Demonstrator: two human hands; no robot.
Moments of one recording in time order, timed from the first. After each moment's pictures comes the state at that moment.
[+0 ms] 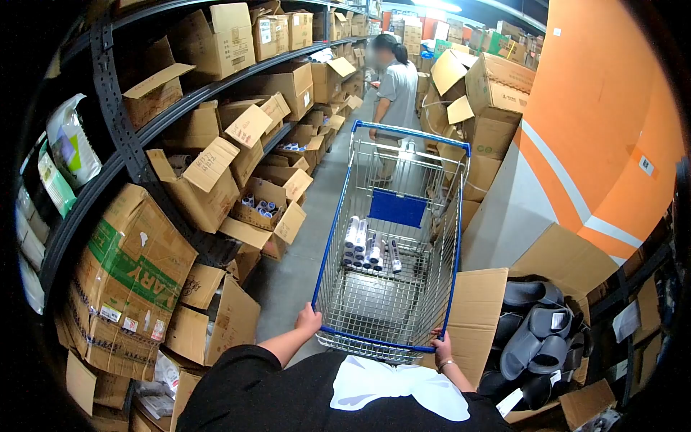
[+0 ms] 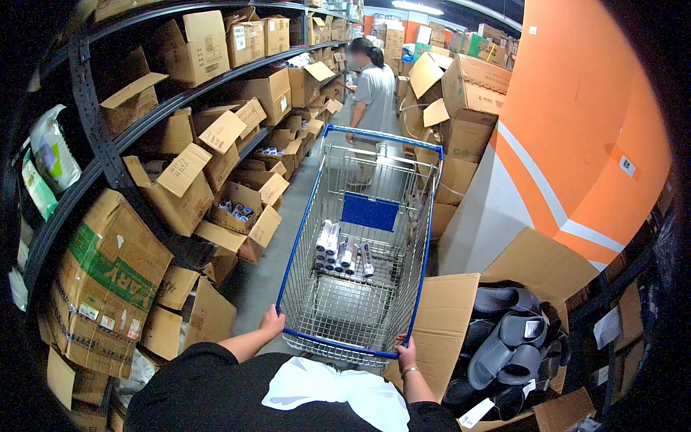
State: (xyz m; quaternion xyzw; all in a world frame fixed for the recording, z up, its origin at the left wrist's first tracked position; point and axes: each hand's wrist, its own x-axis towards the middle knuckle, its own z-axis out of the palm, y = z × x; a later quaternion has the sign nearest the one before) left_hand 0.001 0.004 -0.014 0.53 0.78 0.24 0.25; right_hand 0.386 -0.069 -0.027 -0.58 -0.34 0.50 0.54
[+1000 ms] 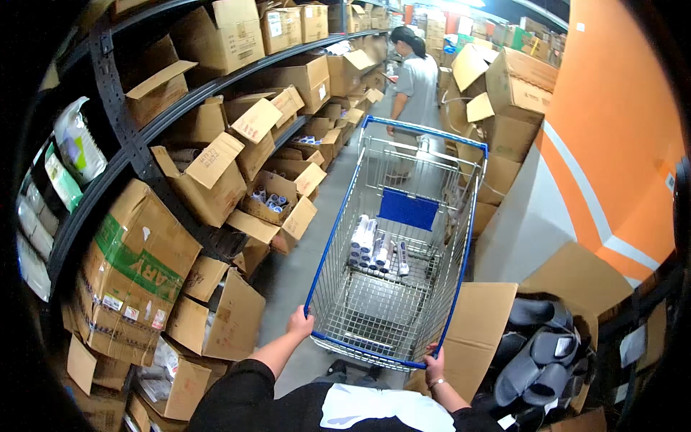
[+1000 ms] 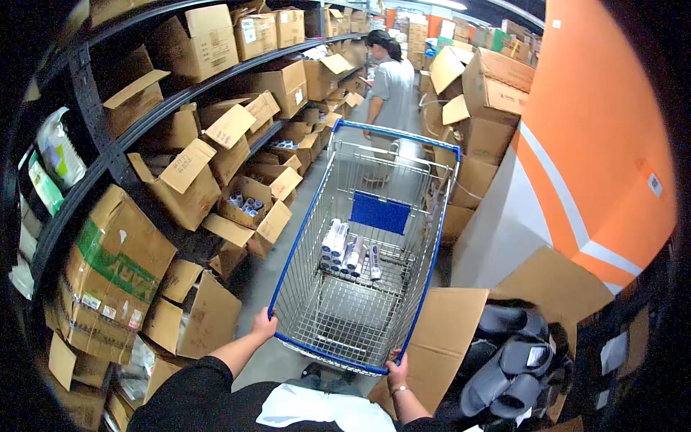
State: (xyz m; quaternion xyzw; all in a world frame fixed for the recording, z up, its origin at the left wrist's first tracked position) left_hand 0.001 -0.004 -0.005 0.49 0.79 0.28 0.25; right_hand 0.379 -0.073 -0.047 -0.57 -0.38 0.46 0.56
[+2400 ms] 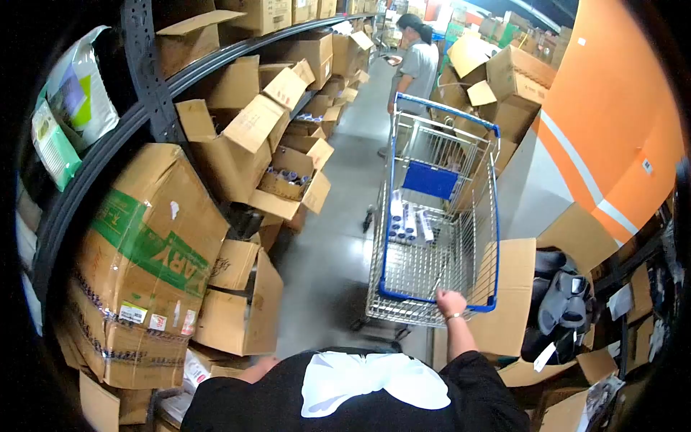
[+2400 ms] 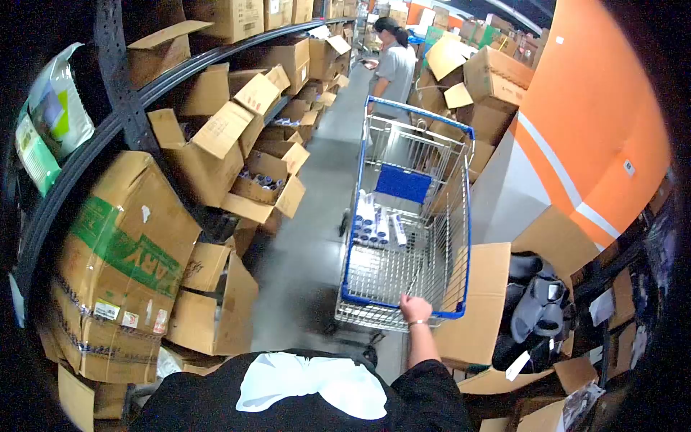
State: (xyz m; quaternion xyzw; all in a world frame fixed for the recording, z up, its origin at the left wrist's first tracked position) left_hand -0.324 -0.222 -0.227 0.62 0.60 -0.18 0.48; right_hand 0.200 -0.047 0.033 -0.81 -0.58 0.06 0.01
